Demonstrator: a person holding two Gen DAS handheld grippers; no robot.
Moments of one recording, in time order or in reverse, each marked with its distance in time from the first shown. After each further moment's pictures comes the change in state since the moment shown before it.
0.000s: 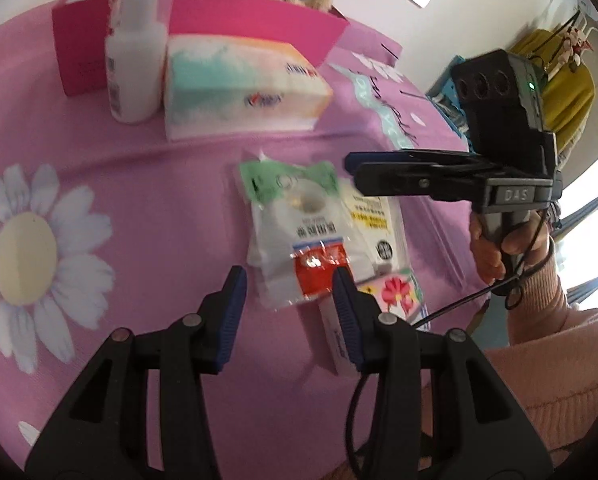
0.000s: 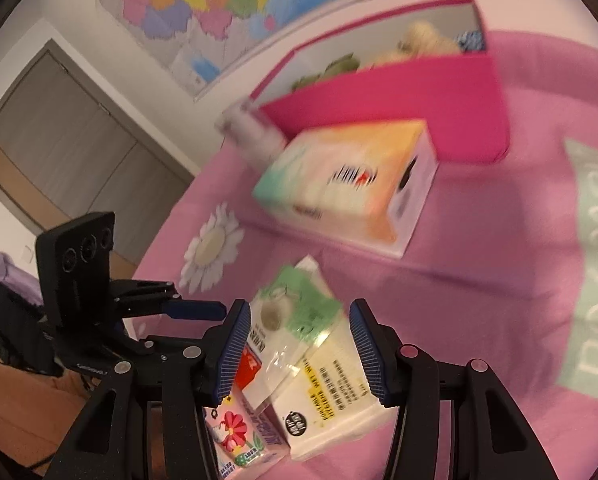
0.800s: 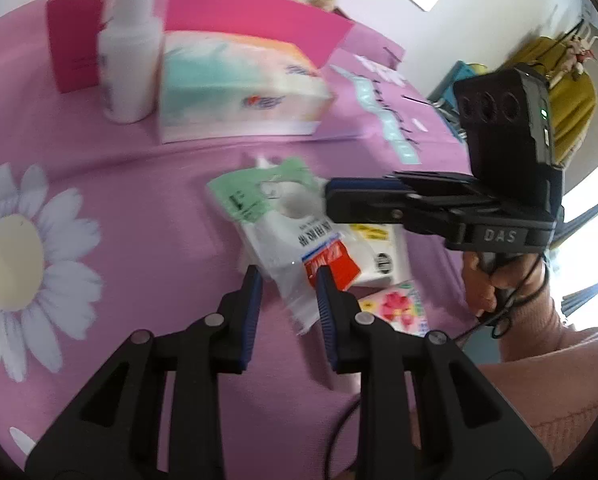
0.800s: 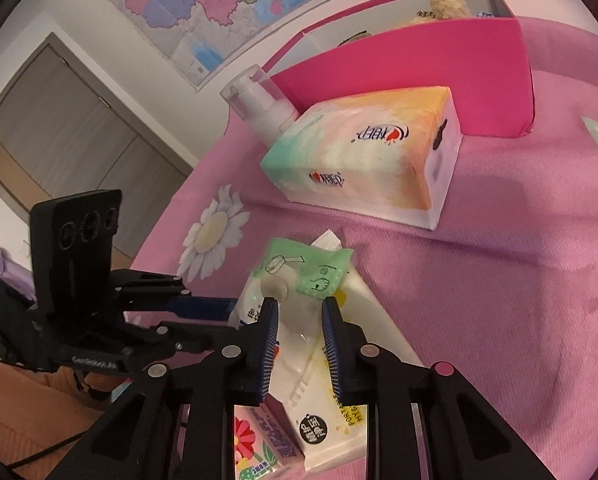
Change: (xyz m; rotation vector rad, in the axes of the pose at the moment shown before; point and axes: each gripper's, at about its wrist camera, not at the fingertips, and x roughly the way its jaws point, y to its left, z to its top) left arm 0.010 -0.002 0.008 -0.019 -0.014 -0.023; right arm 0.018 0.009 -0.012 -0.008 -0.002 -0.001
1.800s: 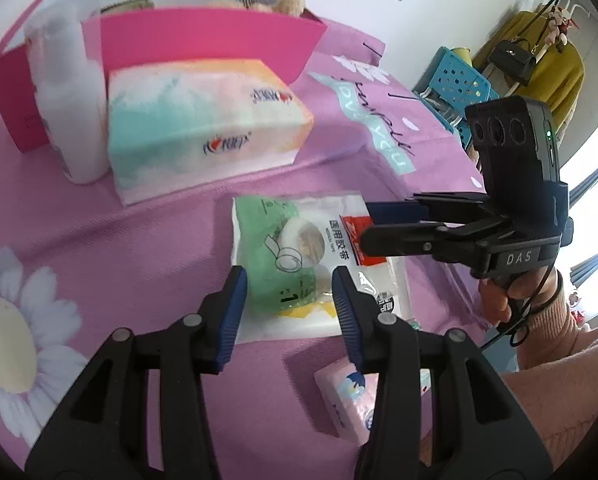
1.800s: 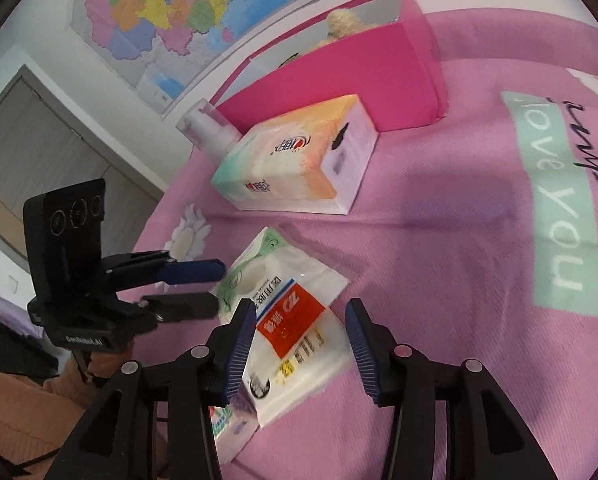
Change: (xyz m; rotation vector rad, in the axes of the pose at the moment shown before) left arm 0.019 -0.003 0.027 0.110 -0.001 0.007; right arm -0.030 -0.027 -0.017 0.108 -0.053 -0.082
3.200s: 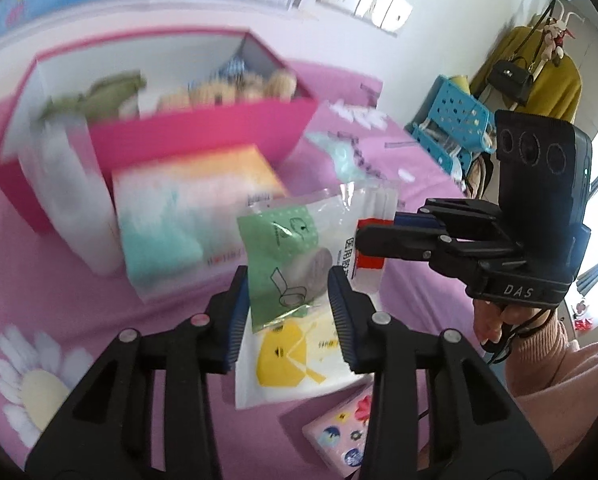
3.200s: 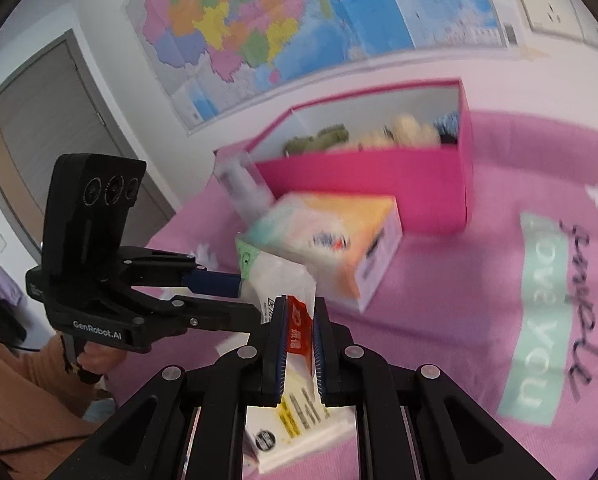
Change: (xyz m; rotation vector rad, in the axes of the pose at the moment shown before) left arm -0.036 -0.017 0.053 0.035 -0.122 0.040; right arm -0.023 0.036 0.034 -0.226 -0.178 -0.045
